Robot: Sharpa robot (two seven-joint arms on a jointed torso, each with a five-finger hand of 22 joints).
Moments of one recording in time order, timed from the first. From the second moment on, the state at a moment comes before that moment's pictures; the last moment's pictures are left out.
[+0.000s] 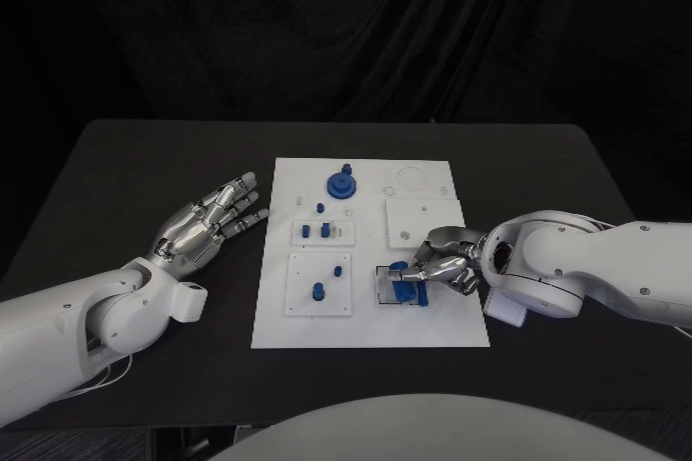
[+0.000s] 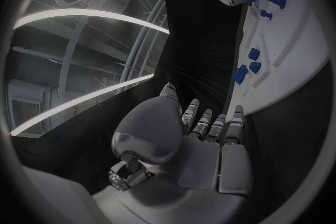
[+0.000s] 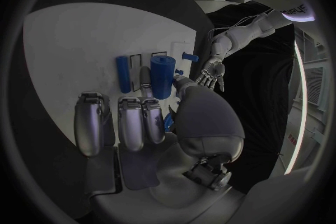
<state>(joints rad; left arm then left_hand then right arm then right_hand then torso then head) 1.10 -0.91 -0.21 1.43 -0.07 0.14 0.68 1.30 0.27 -0.29 0.27 0.29 0.34 -0.02 0.04 0.06 0.07 0.10 0.13 0.03 0.03 0.17 0.02 0.01 0.16 0.11 0.28 0.07 0.22 1.26 -1.10 -0.25 1.95 -0.82 -0.18 -0.49 1.02 -0.01 0.21 0.20 0.37 0.98 0.07 0.26 0.65 1.46 -0.01 1.57 1.31 1.47 -0.08 1.53 1.31 0.02 1.47 0.03 1.48 1.31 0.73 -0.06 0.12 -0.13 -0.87</state>
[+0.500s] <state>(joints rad) 1.10 -0.91 -0.21 1.43 -0.07 0.14 0.68 1.30 0.28 -0.28 0.27 0.29 0.34 -0.02 0.04 0.06 0.07 0.10 0.13 0.03 0.03 0.17 0.02 0.01 0.16 0.11 0.28 0.07 0.22 1.26 -1.08 -0.25 1.94 -0.81 -0.14 -0.50 0.93 0.00 0.19 0.24 0.22 0.96 0.07 0.27 0.64 1.46 -0.01 1.57 1.31 1.47 -0.07 1.53 1.31 0.02 1.46 0.04 1.48 1.31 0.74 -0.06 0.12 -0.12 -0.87</state>
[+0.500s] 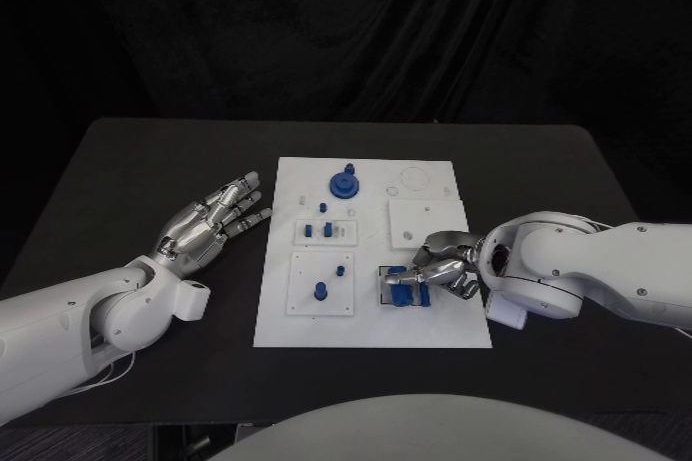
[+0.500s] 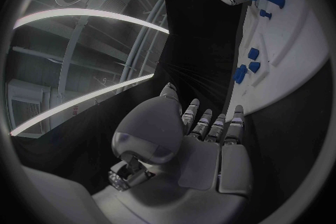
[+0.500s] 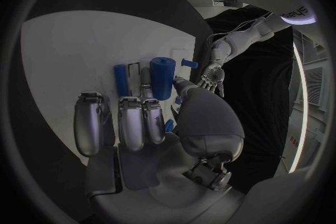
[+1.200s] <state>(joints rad) 1.09 -0.91 -0.21 1.42 -0.07 0.14 0.68 1.31 0.27 -0.28 0.27 0.30 0.34 -0.02 0.04 0.06 0.07 0.10 0.13 0.03 0.03 0.17 0.02 0.01 0.16 0.11 0.28 0.07 0.22 1.26 -1.09 -0.25 1.94 -0.81 -0.14 -0.50 0.88 0.02 0.09 0.29 0.13 0.95 0.07 0.27 0.63 1.46 -0.01 1.57 1.31 1.47 -0.07 1.53 1.31 0.02 1.47 0.04 1.47 1.31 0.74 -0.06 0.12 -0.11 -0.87</state>
